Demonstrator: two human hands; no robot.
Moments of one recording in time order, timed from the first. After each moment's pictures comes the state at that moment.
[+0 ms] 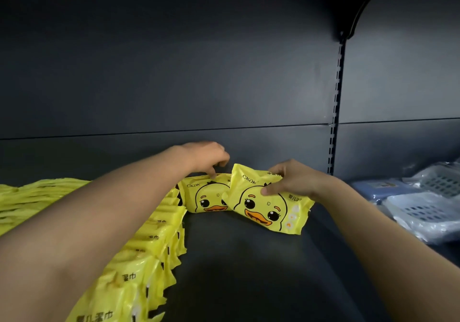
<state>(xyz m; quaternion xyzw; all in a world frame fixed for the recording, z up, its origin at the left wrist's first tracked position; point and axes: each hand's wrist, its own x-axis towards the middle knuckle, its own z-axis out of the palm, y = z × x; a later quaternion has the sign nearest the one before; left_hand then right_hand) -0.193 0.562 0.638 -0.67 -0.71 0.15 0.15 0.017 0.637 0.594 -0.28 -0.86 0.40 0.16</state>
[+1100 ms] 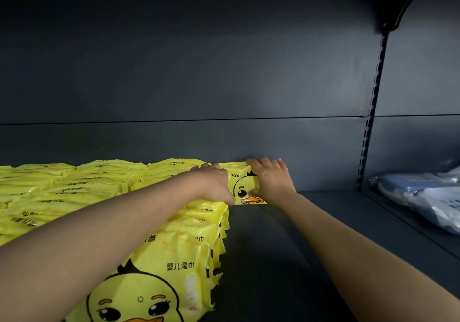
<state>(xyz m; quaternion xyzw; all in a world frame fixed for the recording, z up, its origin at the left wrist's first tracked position) -0.186 0.461 0.588 -0.55 -0.83 0.06 0.04 -0.095 0.598 0.536 -0.30 -0.92 -0.07 0.22</state>
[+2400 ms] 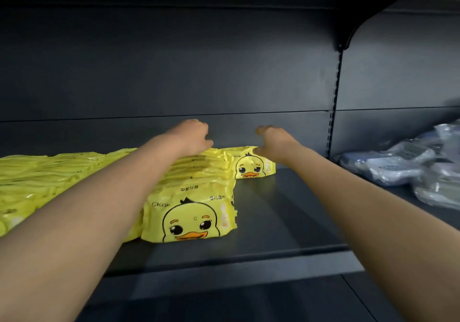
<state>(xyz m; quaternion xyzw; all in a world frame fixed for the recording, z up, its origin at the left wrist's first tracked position) -0.181 0.340 0.651 -0.56 -0.80 -0.07 0.17 -0.027 0.473 0.622 -0.35 -0.91 0.01 0.22</state>
